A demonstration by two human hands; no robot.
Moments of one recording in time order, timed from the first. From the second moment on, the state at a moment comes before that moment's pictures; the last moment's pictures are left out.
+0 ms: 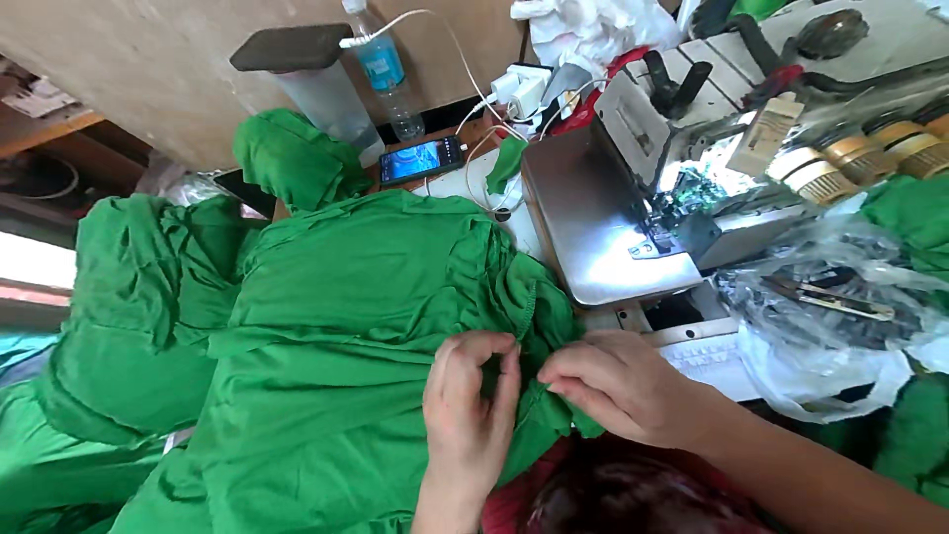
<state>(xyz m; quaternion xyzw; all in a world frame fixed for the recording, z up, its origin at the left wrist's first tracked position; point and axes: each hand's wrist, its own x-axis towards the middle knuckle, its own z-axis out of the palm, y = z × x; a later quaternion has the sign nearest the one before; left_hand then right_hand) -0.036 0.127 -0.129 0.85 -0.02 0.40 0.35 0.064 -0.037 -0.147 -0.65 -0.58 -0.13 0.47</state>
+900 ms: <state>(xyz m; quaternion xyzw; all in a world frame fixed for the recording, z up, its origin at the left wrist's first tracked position) -0.072 0.170 -0.115 0.91 -0.05 0.32 0.26 0.085 -0.042 -0.144 -0.71 -0.52 -0.15 0.45</state>
